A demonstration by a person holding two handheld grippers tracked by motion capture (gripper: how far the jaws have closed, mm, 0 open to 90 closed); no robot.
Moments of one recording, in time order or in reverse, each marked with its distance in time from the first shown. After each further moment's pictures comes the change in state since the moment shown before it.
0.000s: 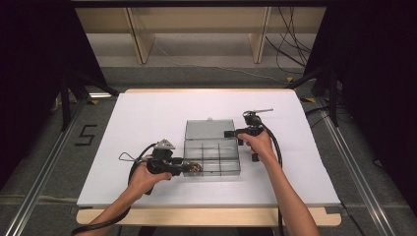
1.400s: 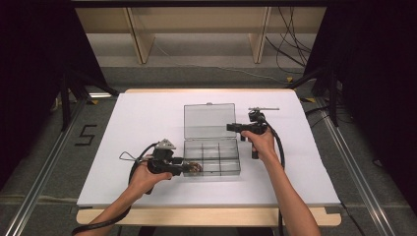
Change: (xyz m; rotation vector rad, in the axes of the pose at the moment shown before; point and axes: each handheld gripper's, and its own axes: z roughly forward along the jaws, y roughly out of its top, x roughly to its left) left arm 0.001 0.001 0.001 0.022 0.010 0.034; right arm 0.003 0.003 -0.014 -0.174 0.051 -0.061
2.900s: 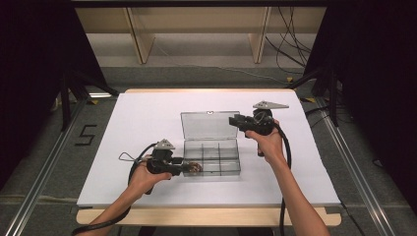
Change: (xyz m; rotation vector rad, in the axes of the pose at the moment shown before) left arm 0.000 -0.002 -0.001 -0.018 0.000 -0.007; right arm 0.045 0.011 -0.049 -0.146 0.013 -0.257
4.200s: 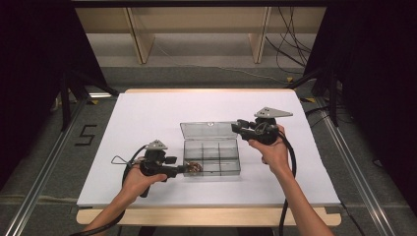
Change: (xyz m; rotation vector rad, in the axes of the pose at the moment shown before) left arm 0.002 -0.008 -0.019 -0.071 -0.020 -0.084; right arm 0.027 -0.007 -0.027 -0.004 -0.050 -0.111
